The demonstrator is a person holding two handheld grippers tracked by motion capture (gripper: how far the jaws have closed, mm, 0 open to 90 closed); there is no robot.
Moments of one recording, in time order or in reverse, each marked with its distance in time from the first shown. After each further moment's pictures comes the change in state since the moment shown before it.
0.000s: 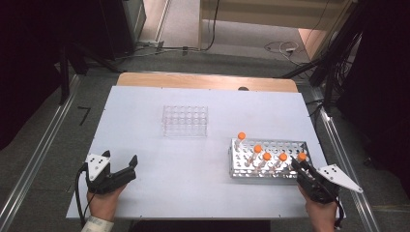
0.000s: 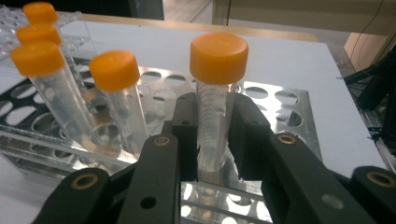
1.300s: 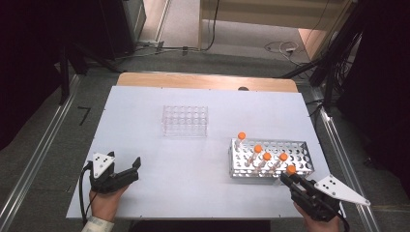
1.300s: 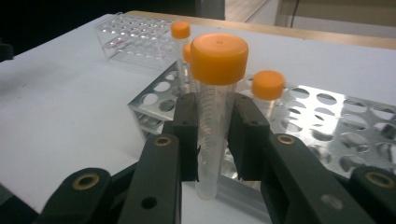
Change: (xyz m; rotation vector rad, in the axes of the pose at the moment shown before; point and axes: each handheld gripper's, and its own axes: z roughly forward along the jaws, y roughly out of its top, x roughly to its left) left arm -0.004 -0.001 0.006 0.063 -0.037 0.020; right arm 0.042 0.017 -0.043 0.036 0.242 -0.041
